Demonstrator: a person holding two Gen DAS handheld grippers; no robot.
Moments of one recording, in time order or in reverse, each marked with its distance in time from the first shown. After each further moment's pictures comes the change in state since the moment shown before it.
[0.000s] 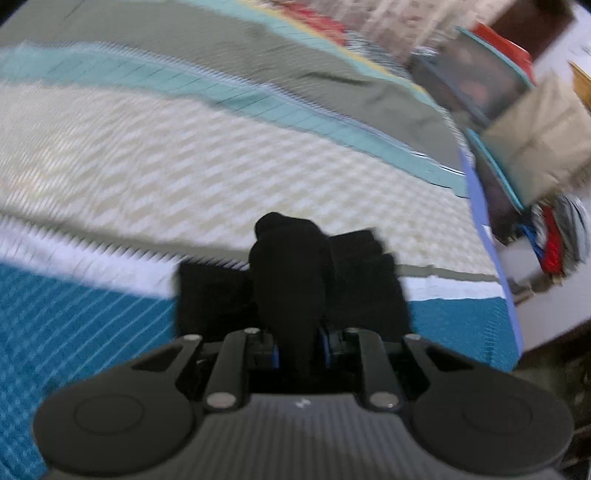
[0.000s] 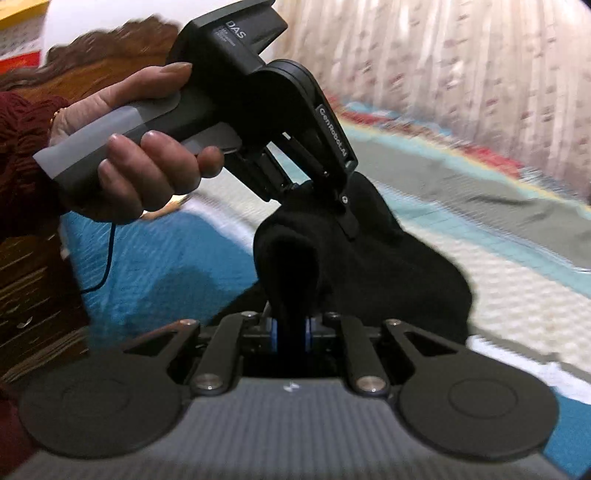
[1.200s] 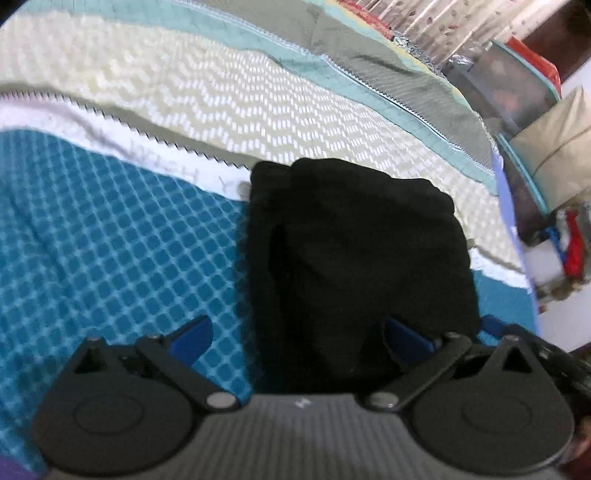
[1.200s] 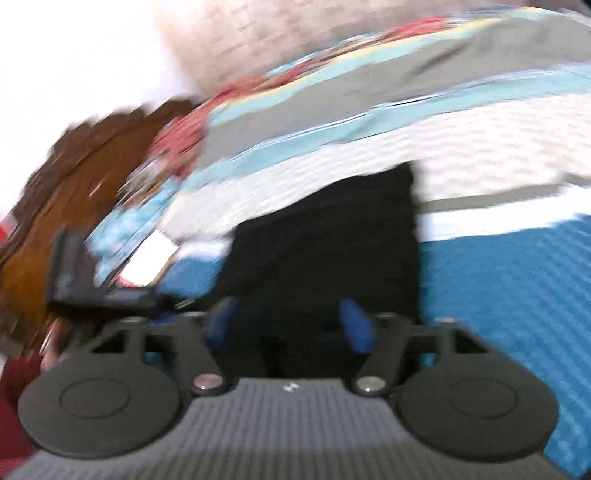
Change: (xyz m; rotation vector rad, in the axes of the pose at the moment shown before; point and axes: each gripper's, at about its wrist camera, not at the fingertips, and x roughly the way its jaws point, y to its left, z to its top) left arm 0.012 0.054 -0.074 -0.096 -0.010 0.013; right arm -0.035 -0.143 -0.052 0.701 0.004 0.024
